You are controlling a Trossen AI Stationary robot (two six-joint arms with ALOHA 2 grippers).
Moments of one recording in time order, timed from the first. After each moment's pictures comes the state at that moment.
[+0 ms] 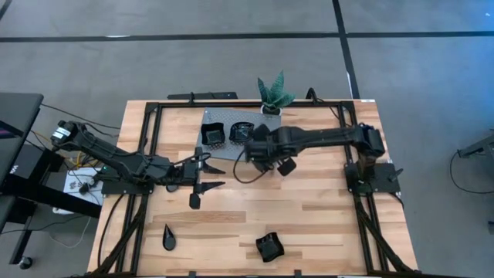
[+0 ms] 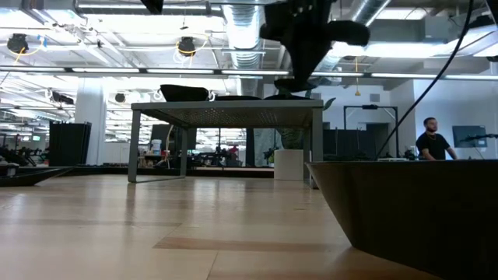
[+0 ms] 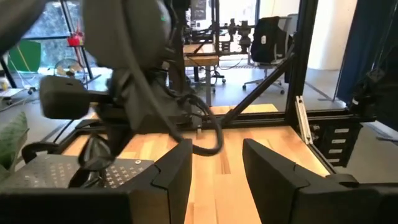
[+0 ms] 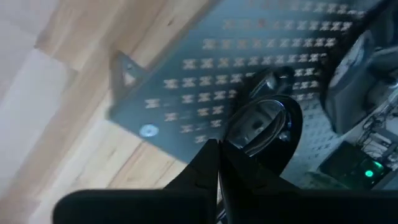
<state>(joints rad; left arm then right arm) -0.40 1.05 0.62 0.39 -0.37 0.07 0.06 1.88 1.80 -1.34 0.43 -0.68</state>
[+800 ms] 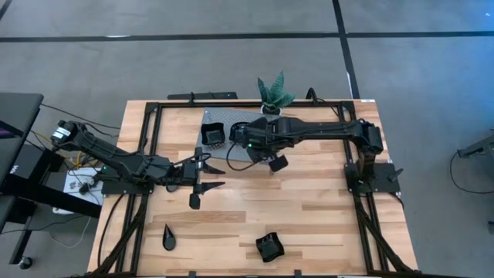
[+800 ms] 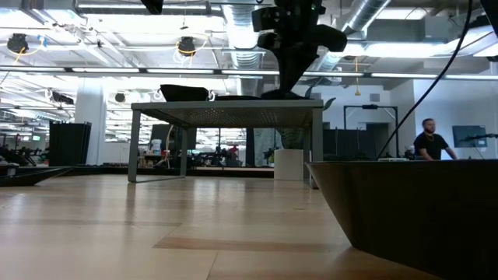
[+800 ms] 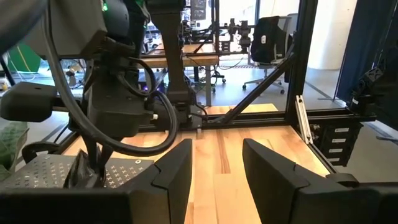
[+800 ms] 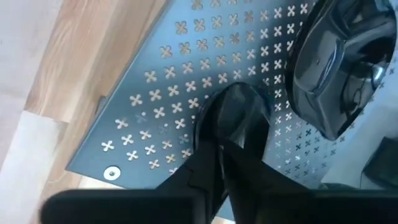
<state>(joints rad) -0.40 1.05 0.62 0.39 -0.37 0.07 -0.04 1.89 1.80 -1.22 0.31 -0.58</state>
